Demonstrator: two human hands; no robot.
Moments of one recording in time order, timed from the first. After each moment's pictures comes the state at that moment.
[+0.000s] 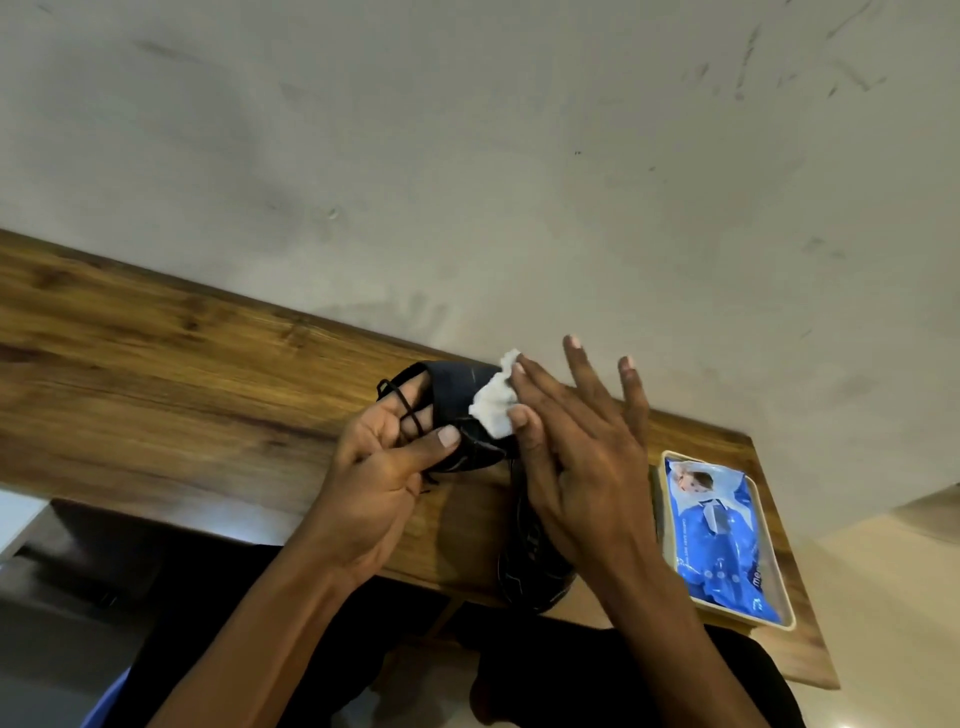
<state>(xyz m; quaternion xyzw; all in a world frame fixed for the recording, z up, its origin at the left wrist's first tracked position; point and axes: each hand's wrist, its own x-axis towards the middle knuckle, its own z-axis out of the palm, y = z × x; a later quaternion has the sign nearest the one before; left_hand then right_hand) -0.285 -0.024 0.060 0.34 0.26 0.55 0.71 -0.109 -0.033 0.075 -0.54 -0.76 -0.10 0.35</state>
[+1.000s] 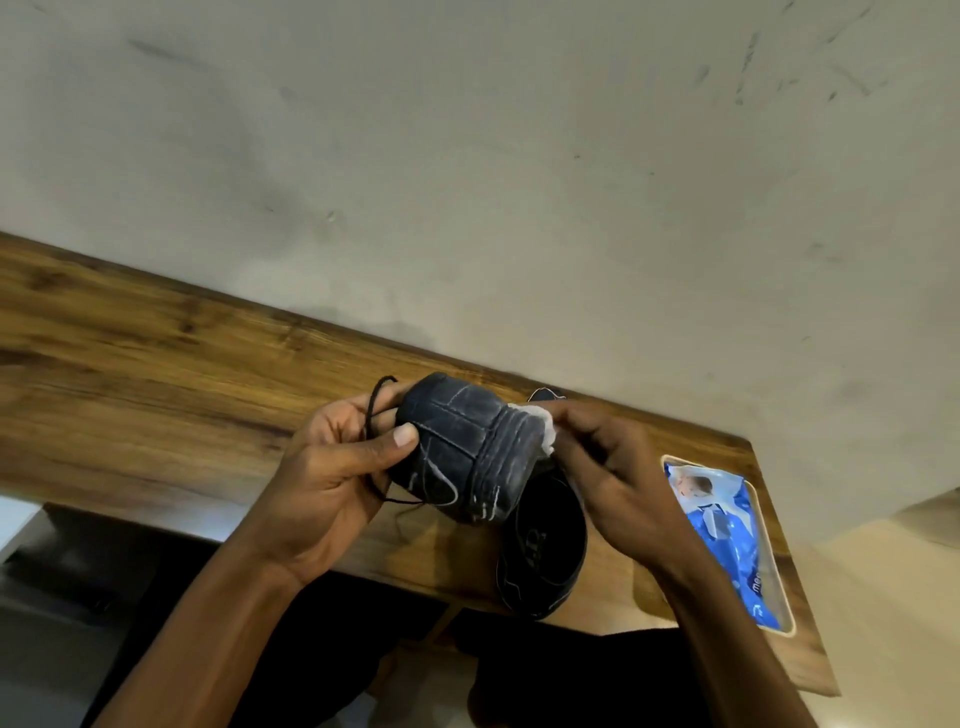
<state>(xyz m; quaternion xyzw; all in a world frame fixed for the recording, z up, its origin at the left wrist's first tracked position) -0.316 -0.023 0.073 0.36 0.20 0.52 0.74 -0.078 -0.030 0.086 -0.49 -0.68 0.37 0.40</state>
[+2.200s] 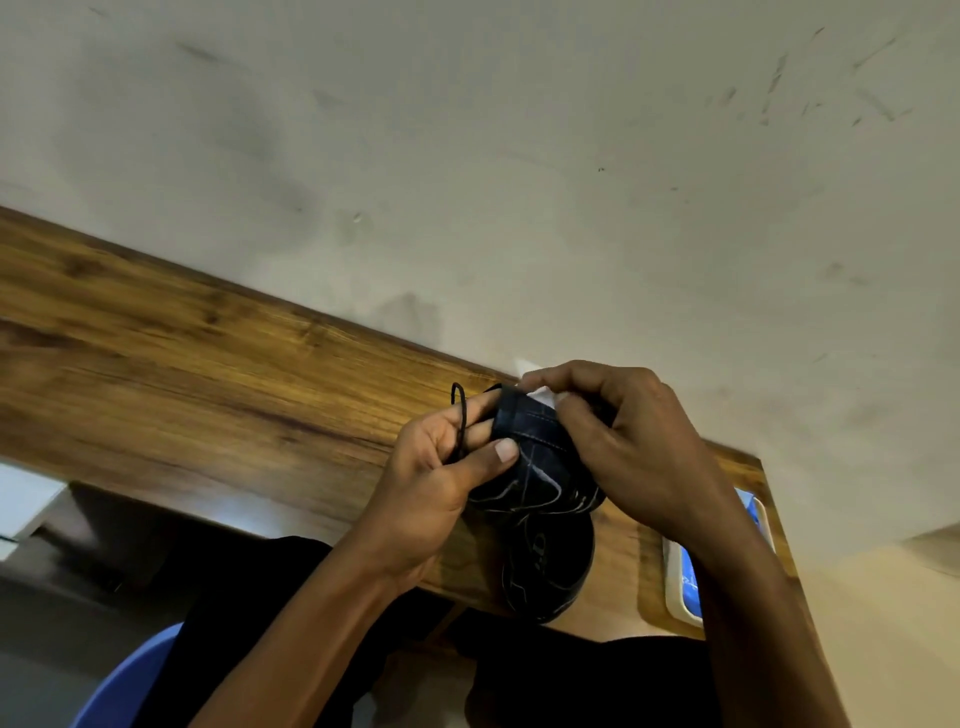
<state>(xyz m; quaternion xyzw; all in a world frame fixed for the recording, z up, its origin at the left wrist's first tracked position) -0.269 -0.033 0.072 0.38 0.24 0.53 0.72 -0.107 -0.028 0.150 -0.60 -0.70 0.25 0.29</state>
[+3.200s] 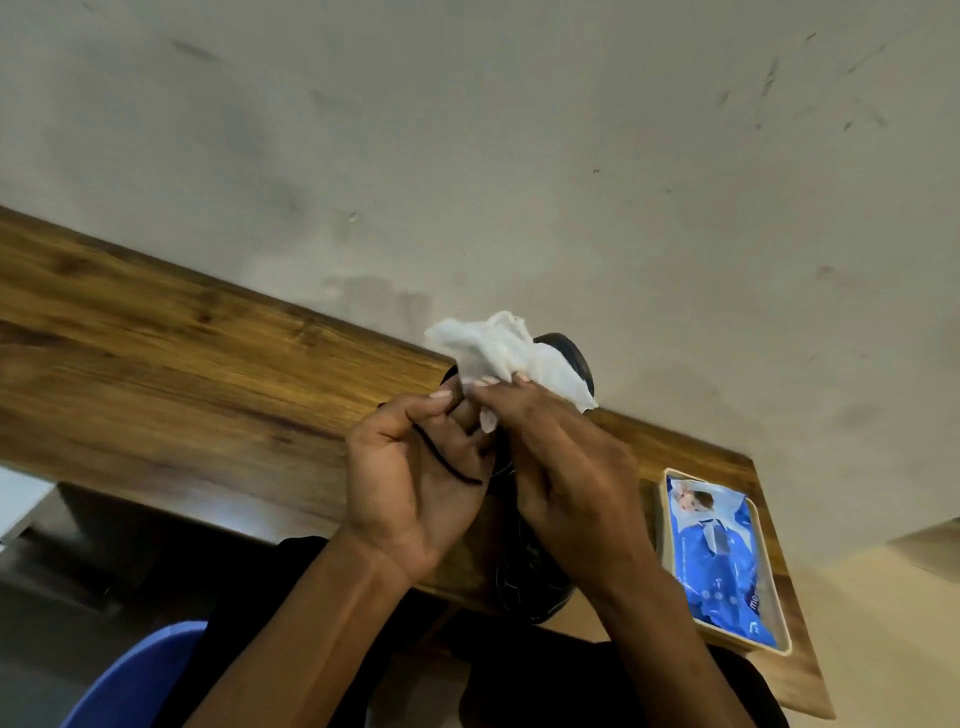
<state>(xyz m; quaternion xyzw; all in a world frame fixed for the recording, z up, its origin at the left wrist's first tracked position) -0.268 -0.031 0.087 0.09 0.08 0.55 0.83 -0.128 -0.040 0.098 -0.41 -0.82 -0.05 0.41</state>
